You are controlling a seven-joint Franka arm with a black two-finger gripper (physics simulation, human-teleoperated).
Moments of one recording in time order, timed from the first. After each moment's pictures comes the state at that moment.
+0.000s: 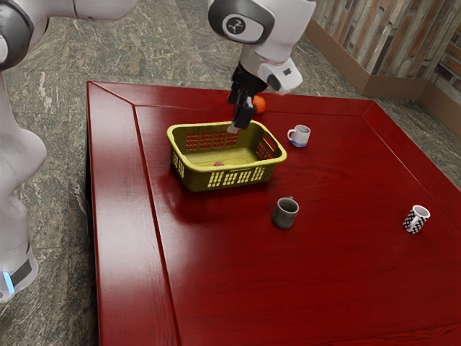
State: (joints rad) arm -0.60 -0.13 0.40 -1.63 0.30 1.39 -0.02
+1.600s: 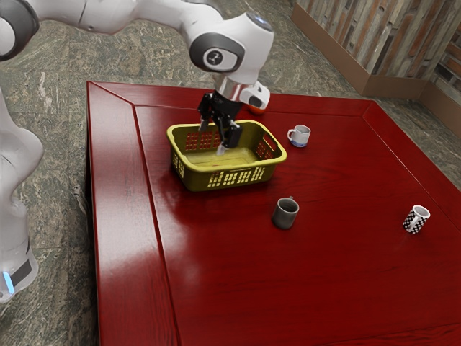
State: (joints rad) arm -0.51 -0.19 0.55 -1.98 0.17 1.72 -0.33
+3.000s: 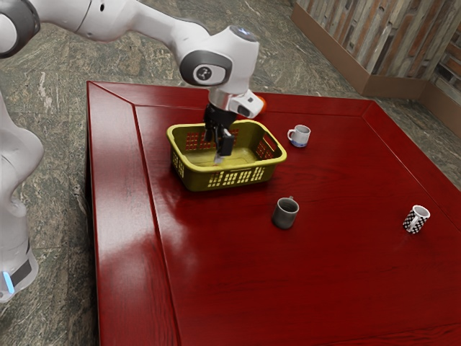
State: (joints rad) arm -0.52 -0.20 0.62 -2.12 0.16 1.95 -0.05
